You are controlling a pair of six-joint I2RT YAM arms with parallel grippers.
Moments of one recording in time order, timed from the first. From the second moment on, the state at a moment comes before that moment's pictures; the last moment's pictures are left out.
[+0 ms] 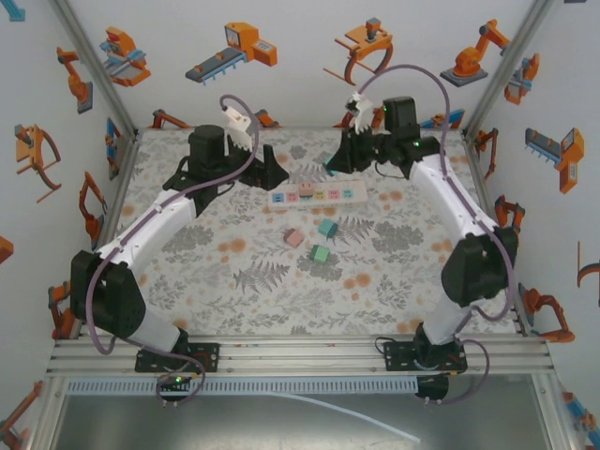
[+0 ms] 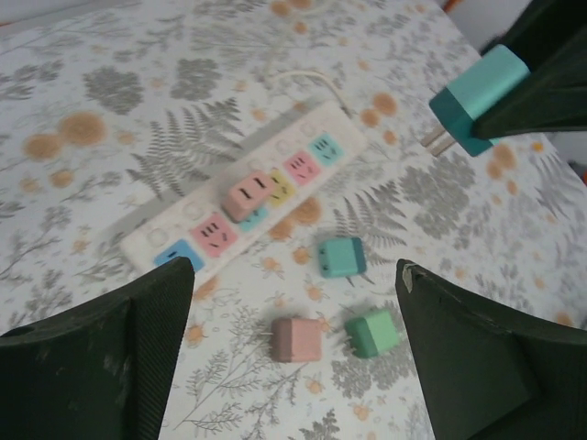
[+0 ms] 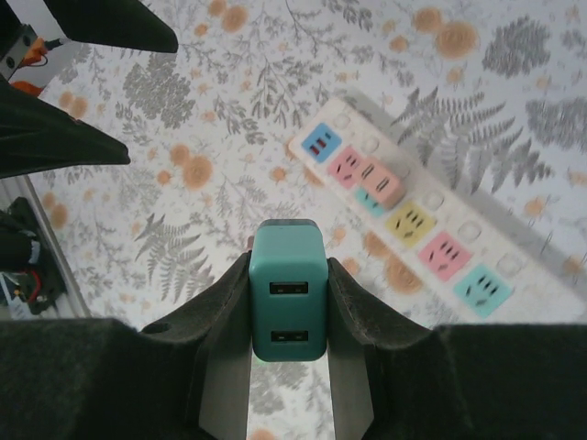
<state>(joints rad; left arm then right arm) -0.46 1.51 1.24 -0.10 0.44 -0.16 0.30 1.67 1.57 -0.51 -0.71 -0.01</state>
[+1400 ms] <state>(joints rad) -0.61 1.28 1.04 -0.28 0.41 -0.05 0.19 1.64 0.80 0.07 -0.35 0.60</state>
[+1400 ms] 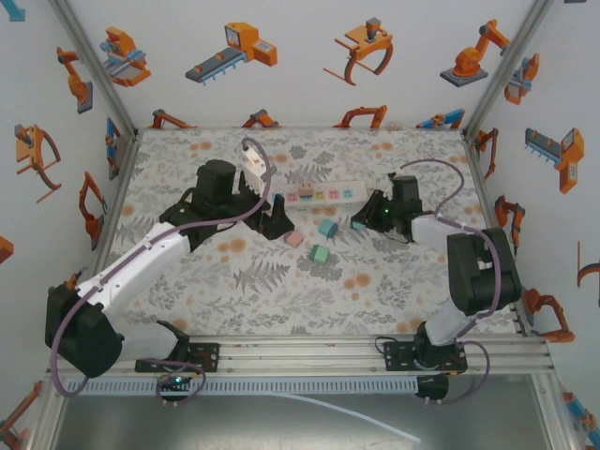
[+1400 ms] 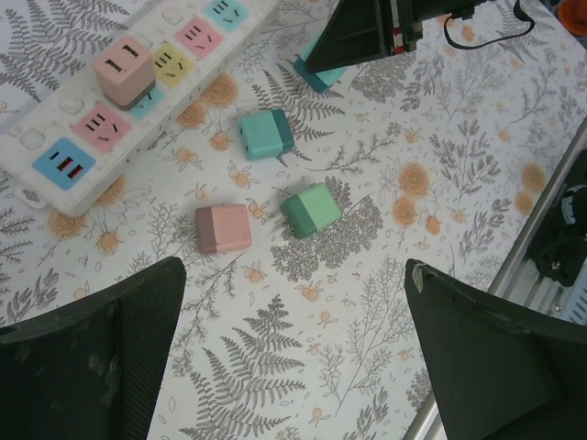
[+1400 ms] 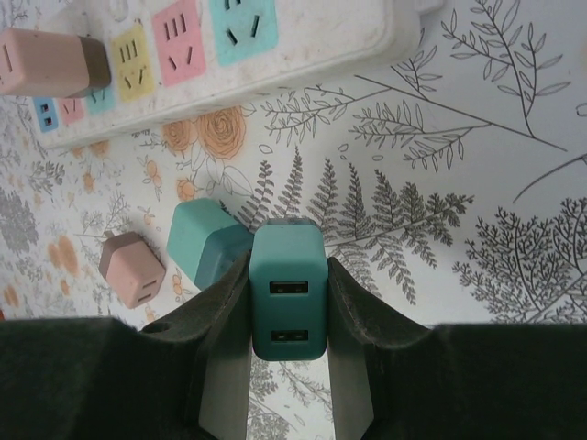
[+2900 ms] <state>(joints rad) -0.49 1.75 1.32 -0.23 0.02 -0.48 0.41 1.24 0.88 -0.05 -0.17 0.07</state>
